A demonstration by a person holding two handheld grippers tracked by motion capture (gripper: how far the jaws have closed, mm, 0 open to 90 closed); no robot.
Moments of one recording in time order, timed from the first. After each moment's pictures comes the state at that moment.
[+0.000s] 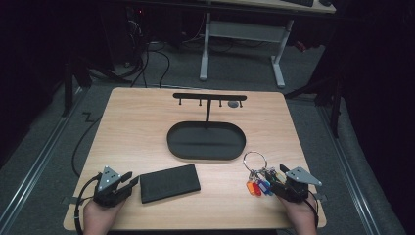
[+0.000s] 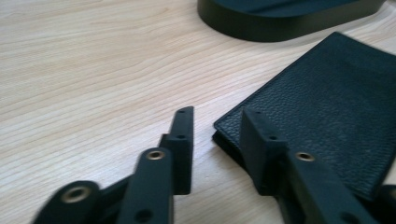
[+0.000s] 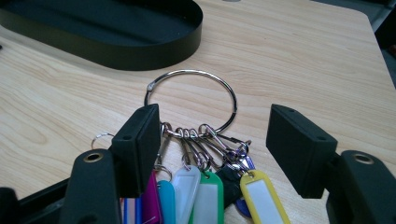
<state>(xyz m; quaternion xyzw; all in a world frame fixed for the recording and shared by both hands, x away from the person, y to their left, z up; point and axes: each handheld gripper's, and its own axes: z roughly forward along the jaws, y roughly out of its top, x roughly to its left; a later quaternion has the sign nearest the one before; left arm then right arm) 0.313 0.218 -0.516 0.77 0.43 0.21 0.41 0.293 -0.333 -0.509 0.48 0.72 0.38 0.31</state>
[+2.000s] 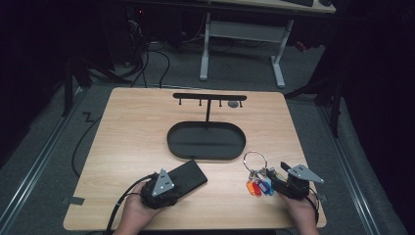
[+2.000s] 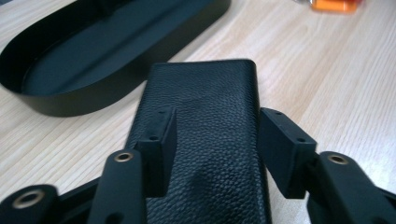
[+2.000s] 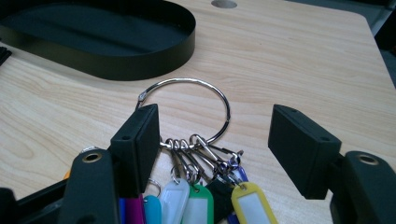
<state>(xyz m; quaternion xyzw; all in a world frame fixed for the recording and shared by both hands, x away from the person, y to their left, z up) 0.304 0.091 -0.506 0.87 0.22 0.19 0.41 0.301 -0.340 -0.511 0.49 0.71 0.40 0.31</state>
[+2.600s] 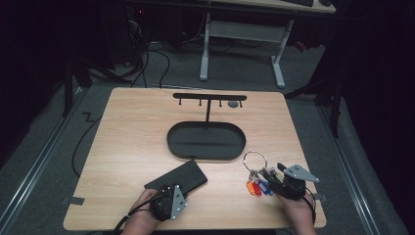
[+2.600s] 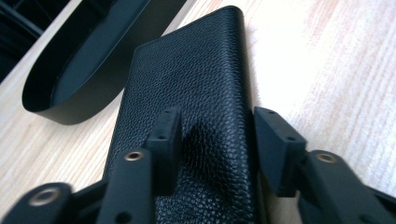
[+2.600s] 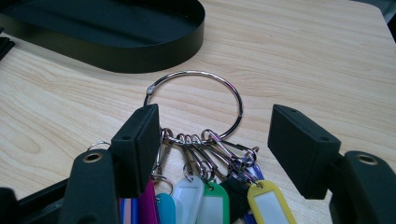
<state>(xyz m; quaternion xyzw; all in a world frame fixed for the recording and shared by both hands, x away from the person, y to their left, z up) 0.278 0.071 -0.532 0.89 0.14 0.31 0.31 0.304 -0.332 -0.514 0.49 0.72 0.39 0.30</state>
